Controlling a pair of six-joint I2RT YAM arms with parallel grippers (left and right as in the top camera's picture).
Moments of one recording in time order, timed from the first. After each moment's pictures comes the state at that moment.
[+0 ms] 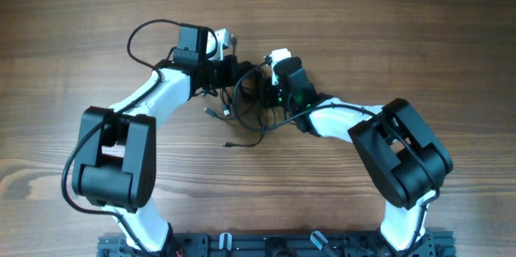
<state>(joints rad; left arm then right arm) -0.23 1.89 1.12 -0.22 0.52 -0.38 0.58 1.99 0.95 0.32 -0.06 0.33</state>
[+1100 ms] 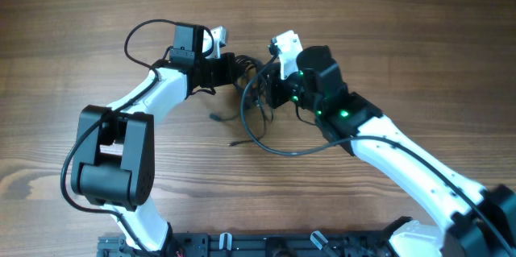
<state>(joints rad) -0.20 1.90 1.12 -0.20 0.56 -0.39 0.59 1.45 0.96 0.01 -0.21 0.26</state>
